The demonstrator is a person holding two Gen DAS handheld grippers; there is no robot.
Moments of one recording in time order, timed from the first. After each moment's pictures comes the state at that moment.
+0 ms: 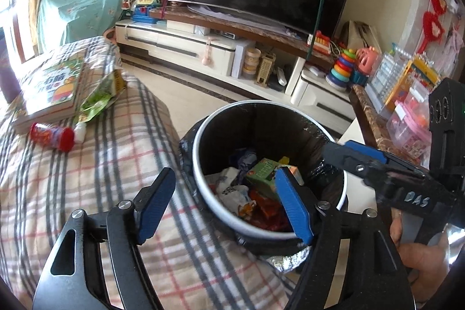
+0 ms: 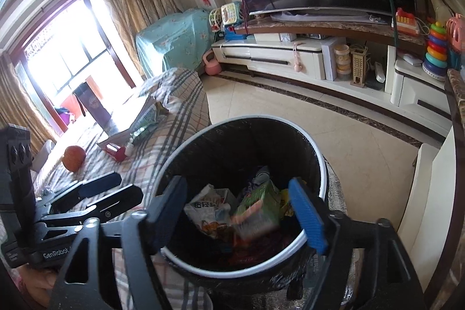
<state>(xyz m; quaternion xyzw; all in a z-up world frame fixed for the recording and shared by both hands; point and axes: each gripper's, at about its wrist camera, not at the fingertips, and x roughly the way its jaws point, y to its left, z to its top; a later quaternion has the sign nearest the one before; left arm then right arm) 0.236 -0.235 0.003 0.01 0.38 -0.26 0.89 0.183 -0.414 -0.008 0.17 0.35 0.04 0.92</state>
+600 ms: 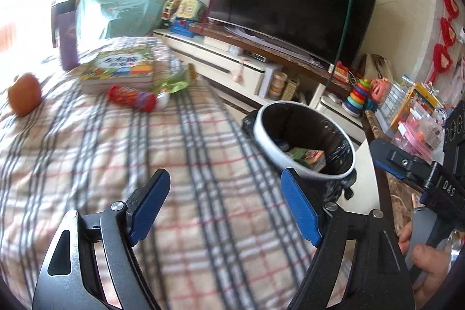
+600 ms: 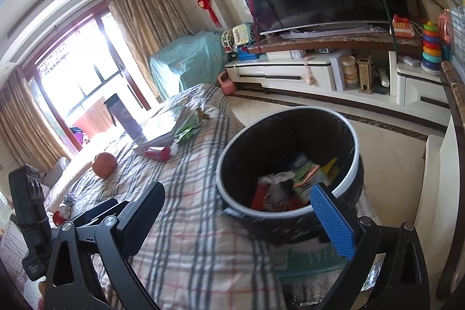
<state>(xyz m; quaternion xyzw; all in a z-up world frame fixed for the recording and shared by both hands) 0.161 -0.122 0.003 -0.05 0.34 -0.19 0.92 0.114 -0.344 0.011 0.19 0.29 0.05 0.94</state>
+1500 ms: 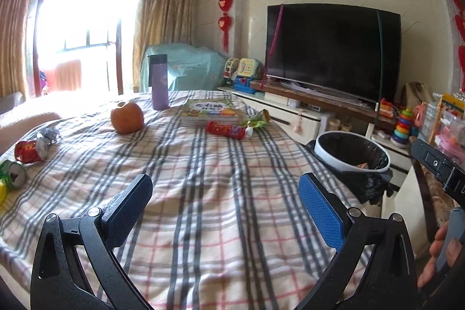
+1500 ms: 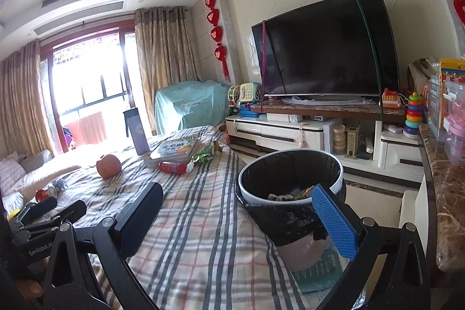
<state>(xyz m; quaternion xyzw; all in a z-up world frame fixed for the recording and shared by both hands) 0.042 -0.053 0.009 -0.01 0.19 -0.04 0.98 0.021 -0.280 0.017 0.09 0.15 0.00 0.98</state>
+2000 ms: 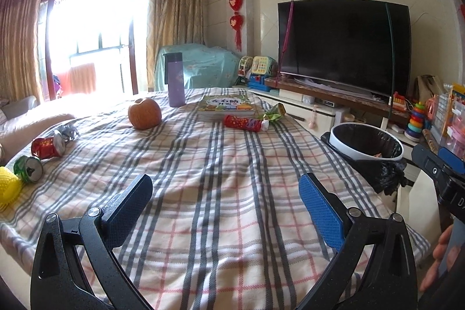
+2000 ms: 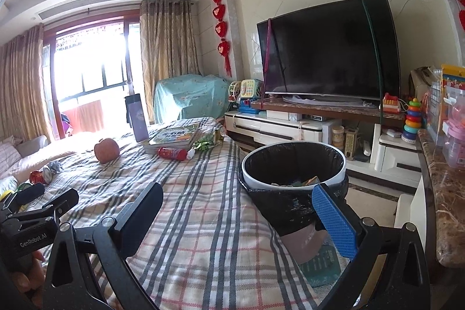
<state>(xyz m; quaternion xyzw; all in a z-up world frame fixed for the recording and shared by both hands) 0.025 -0.050 0.001 0.00 0.19 0.00 0.98 0.012 -0.262 0.004 0.06 0.15 0.00 0.99</state>
